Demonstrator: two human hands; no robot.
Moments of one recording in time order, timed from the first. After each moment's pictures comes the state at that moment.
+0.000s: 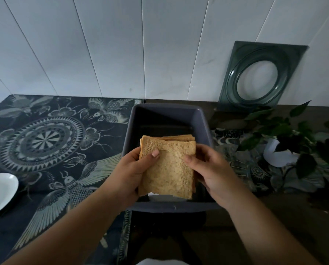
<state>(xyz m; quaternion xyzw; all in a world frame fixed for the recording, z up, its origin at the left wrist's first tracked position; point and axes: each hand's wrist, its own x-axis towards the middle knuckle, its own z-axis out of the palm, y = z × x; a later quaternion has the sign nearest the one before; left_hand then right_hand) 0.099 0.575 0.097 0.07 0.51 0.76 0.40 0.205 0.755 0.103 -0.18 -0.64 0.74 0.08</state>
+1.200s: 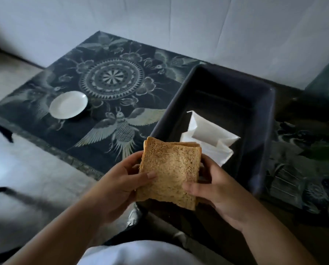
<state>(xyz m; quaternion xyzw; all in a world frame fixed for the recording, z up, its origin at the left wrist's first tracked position) 0.218 0.487 0.050 -0.07 0.52 0.78 0.34 0.249 0.731 0.059 -0.07 -0.60 0.77 -0.22</state>
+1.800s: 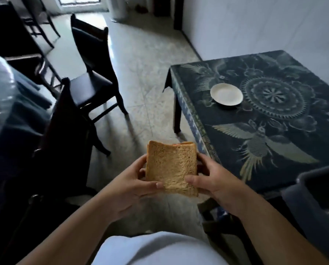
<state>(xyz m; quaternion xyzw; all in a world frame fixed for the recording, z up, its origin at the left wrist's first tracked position) 0.464 0.272 0.048 -0.30 0.48 0.83 -0.01 0.285 0.433 0.036 0.20 -0.61 0.56 -0.53</state>
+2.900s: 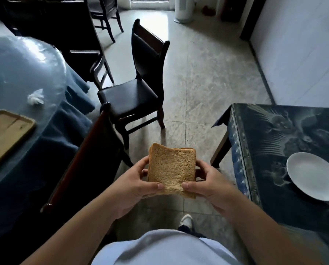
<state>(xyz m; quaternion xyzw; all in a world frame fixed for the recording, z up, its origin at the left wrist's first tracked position) 0.364 0.001 0.021 -0.43 0.43 0.78 -0.14 0.154 0.097 -0.007 0.25 -0.54 0.50 -0.63</state>
